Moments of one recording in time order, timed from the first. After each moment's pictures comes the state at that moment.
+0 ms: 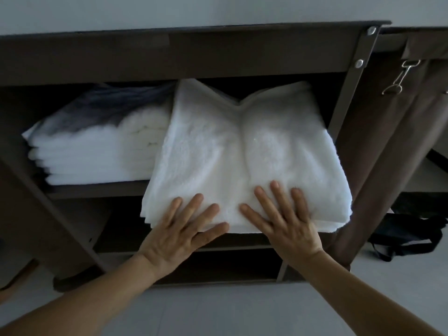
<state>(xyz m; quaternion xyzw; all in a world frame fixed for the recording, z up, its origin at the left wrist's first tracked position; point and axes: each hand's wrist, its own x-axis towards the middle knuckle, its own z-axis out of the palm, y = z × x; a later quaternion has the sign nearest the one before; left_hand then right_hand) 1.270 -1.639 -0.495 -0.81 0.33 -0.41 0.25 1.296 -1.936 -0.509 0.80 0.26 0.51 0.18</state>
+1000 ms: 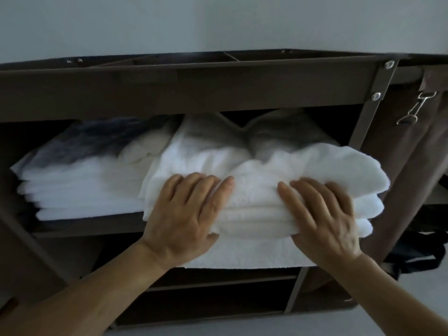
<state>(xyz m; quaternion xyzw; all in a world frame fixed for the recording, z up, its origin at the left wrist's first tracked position) 1.318 -1.659 -0.391 -0.82 0.33 -0.47 0.08 1.318 -1.941 -0.426 0.79 0.23 0.56 0.08</state>
